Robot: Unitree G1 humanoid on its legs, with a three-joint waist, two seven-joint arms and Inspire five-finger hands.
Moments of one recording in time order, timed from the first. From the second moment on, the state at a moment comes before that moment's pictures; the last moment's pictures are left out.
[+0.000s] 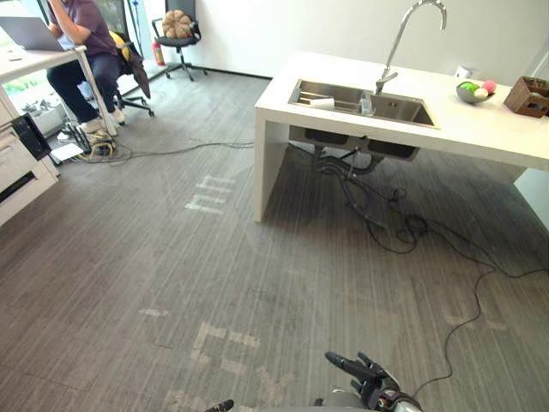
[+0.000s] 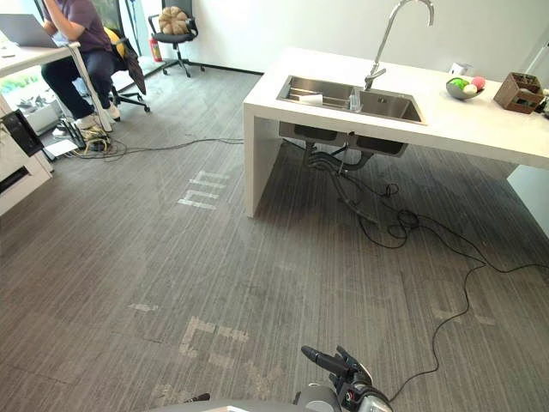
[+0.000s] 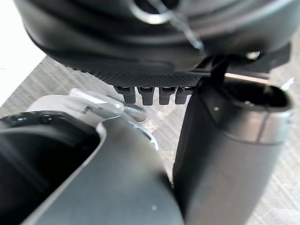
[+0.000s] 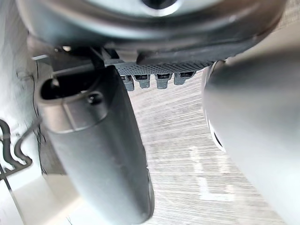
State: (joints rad) left arm 0.15 0.13 0.28 1.11 -0.35 0.26 -0.11; right arm 0.09 -0.09 -0.25 1.03 0.33 0.07 0.21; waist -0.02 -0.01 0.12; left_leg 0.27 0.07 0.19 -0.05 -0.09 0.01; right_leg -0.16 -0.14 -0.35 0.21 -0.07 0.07
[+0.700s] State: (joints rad) left arm 0.13 0.03 0.04 0.52 -0.11 -0.12 0.02; right arm 0.09 -0.14 -0.12 0.98 0.37 0.21 0.22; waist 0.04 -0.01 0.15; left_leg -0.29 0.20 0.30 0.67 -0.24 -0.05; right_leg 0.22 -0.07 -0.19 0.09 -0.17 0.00
